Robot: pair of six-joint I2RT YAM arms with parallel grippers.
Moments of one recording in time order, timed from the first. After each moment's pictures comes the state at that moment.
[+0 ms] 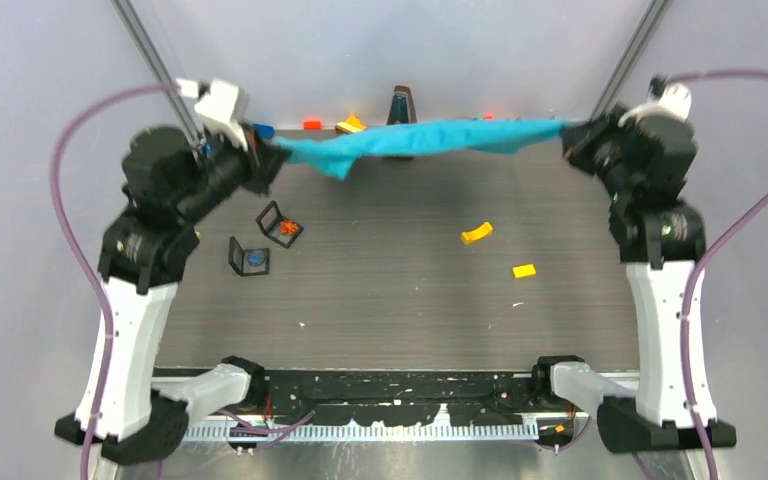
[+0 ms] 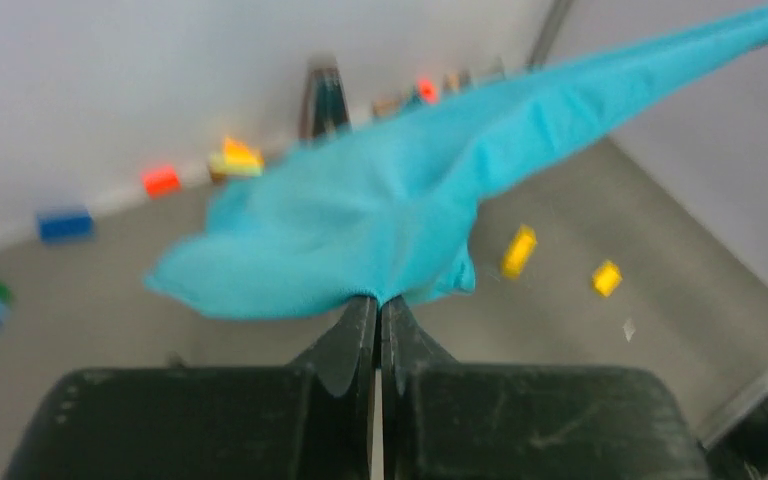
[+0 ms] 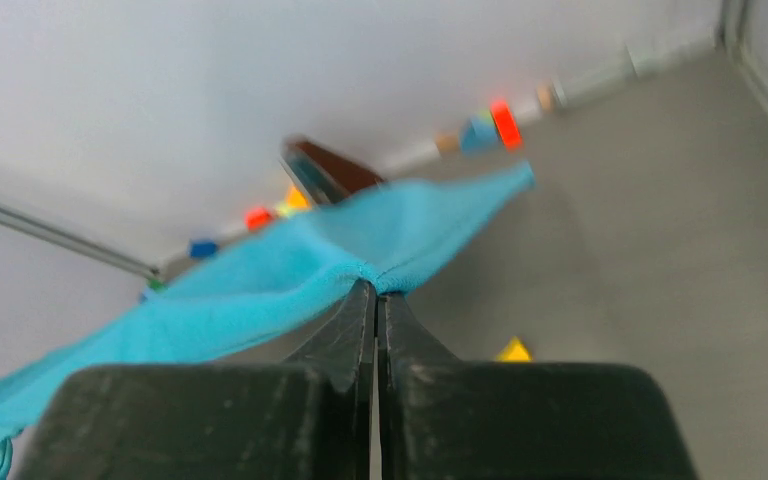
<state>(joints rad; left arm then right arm) -0.34 1.16 1.84 -0.74 0.21 -0.03 0.02 1.16 1.71 -0.65 0.01 0.51</state>
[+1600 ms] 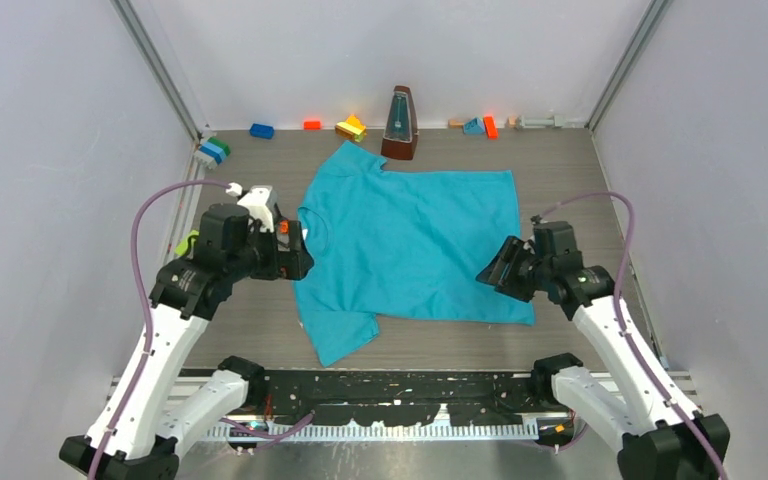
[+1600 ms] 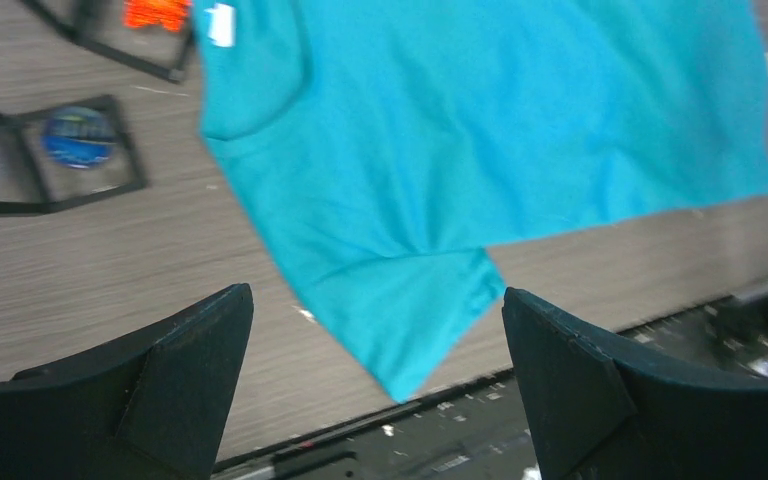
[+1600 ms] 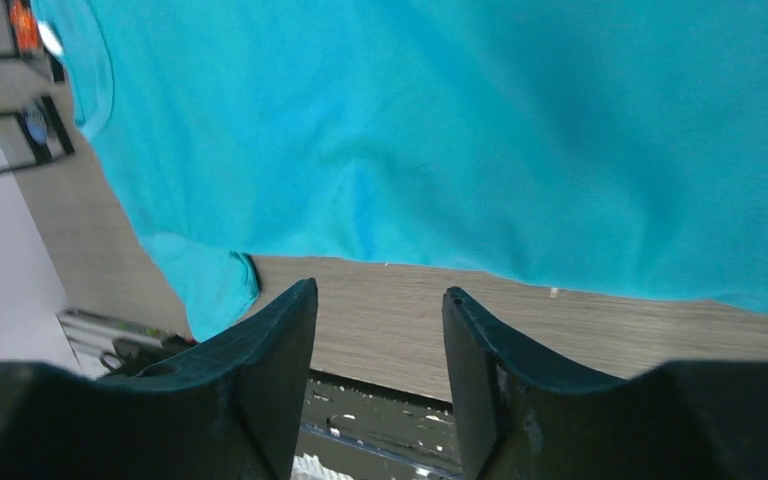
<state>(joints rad) -0.34 0.84 1.07 -0.92 0.14 -0.29 0.18 0.84 0.71 -0.75 -0.24 0.68</state>
